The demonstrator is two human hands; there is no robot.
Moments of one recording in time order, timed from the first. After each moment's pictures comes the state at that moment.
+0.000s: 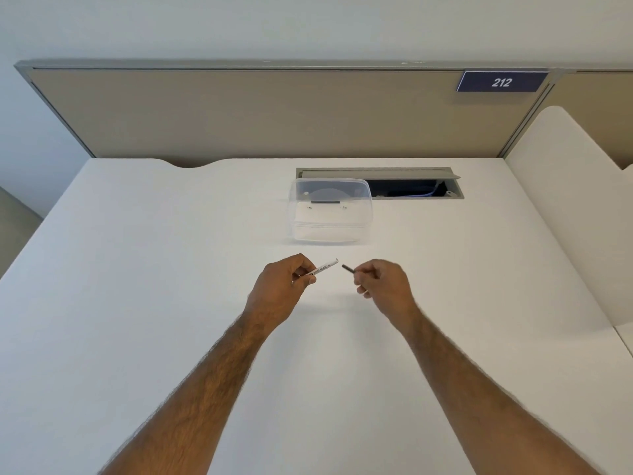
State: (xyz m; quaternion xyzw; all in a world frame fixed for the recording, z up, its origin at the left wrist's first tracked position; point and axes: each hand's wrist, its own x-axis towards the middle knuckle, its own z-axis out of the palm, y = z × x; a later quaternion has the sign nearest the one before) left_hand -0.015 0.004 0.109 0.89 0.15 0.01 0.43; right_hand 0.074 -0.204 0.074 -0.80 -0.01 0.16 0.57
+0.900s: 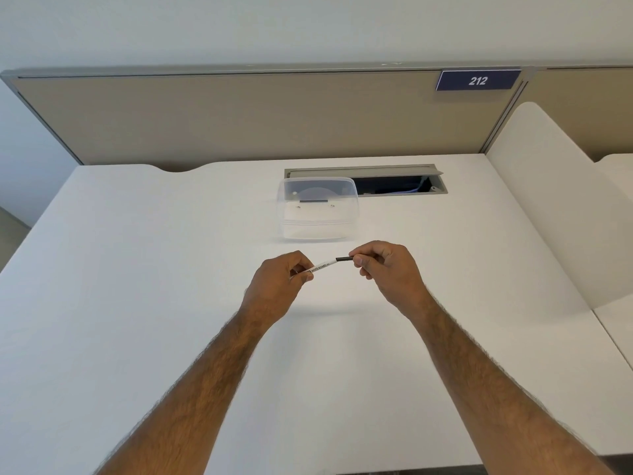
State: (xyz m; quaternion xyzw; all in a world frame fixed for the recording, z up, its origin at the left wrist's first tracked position) left_hand -0.019 -0.012 0.118 0.90 0.13 0.01 0.42; right_hand 0.061 -0.230 0.133 -0.79 -0.11 0.12 0.59
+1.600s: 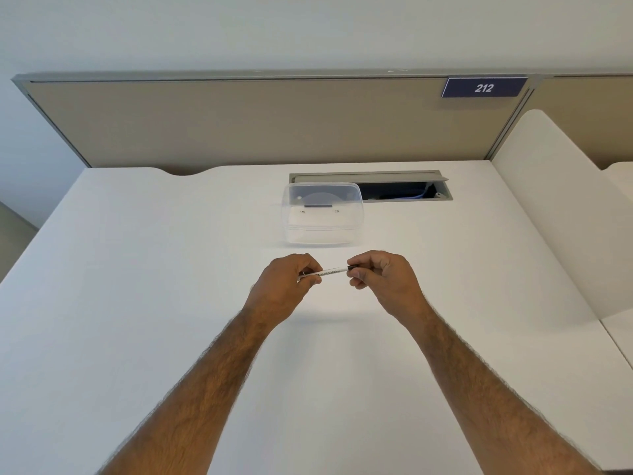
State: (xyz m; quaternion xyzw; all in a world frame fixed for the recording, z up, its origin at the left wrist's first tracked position) left_hand -0.011 -0.010 0.127 0.92 0.09 0.00 0.38; right_hand 0.056 -0.220 0.129 -0.76 -0.11 0.15 0.63
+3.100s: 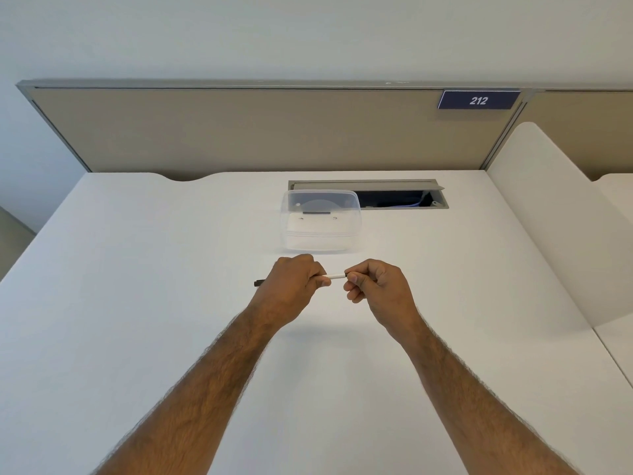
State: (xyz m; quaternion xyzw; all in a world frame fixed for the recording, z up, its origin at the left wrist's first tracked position) left_hand -0.003 -0.023 0.152 0.96 -0.02 0.01 0.29; right_hand 0.043 -0.215 0.129 -0.75 -0.08 0.14 0.65
